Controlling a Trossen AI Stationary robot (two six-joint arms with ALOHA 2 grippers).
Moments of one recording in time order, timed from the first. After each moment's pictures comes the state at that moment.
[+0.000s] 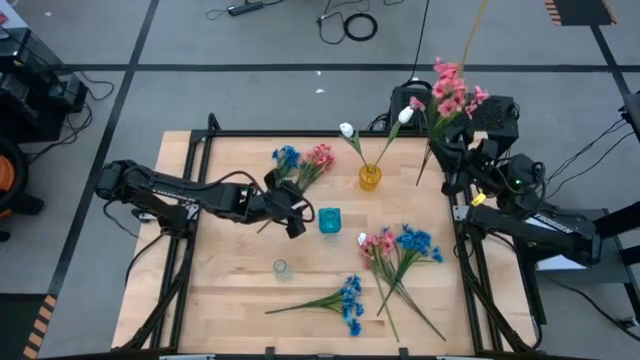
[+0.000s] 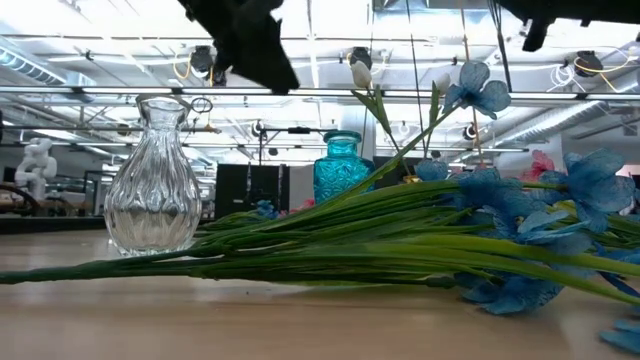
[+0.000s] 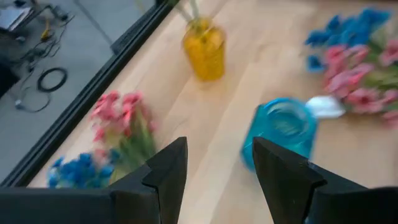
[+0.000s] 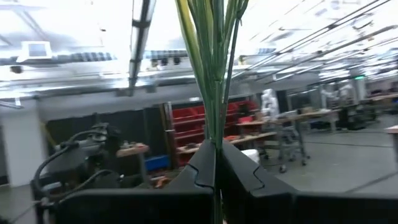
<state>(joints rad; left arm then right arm) -0.13 1.43 1.08 -0.38 -0.51 -0.26 -0.47 0.34 0.45 0.29 -0.06 0.23</state>
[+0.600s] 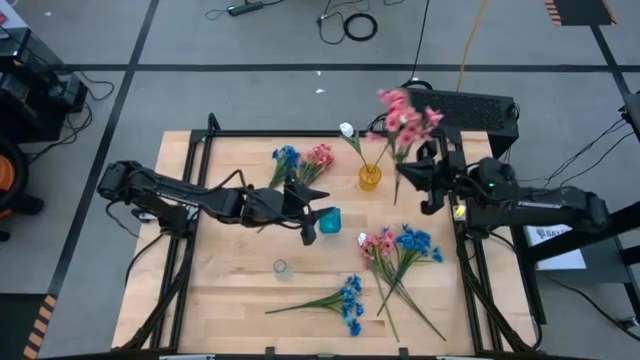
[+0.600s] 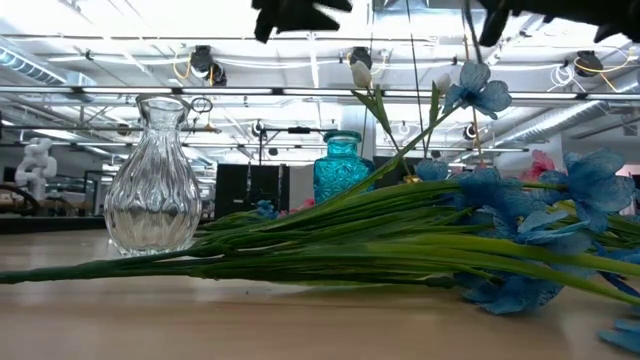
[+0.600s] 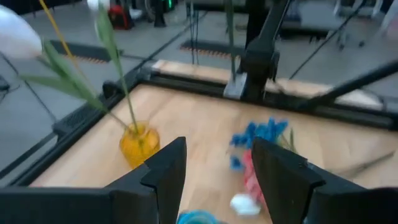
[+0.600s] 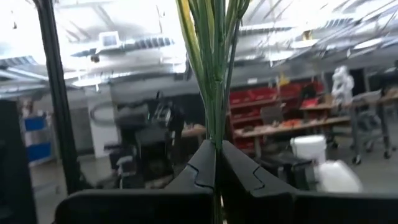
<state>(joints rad) -0.16 1.47 1.08 0.11 -0.42 -0.14 -0.18 0.65 0.45 0.56 -0.05 0.22</state>
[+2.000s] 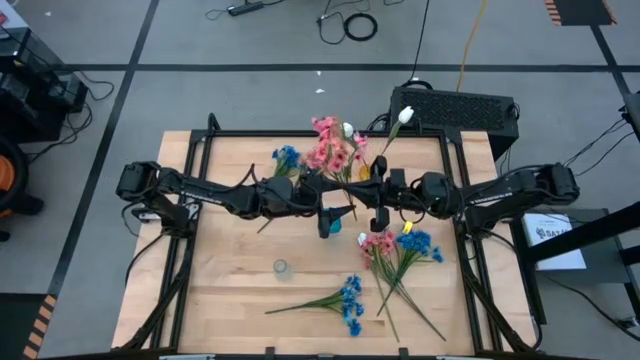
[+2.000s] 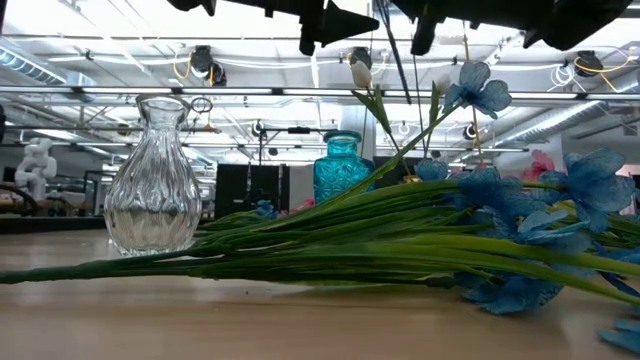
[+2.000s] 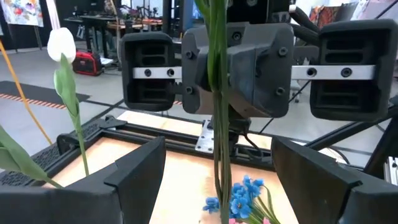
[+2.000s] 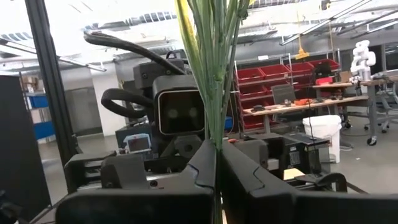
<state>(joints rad) -0.06 1.61 1.08 0.50 -0.21 -0.10 0.01 1.25 0.61 0.93 0.10 0.17</state>
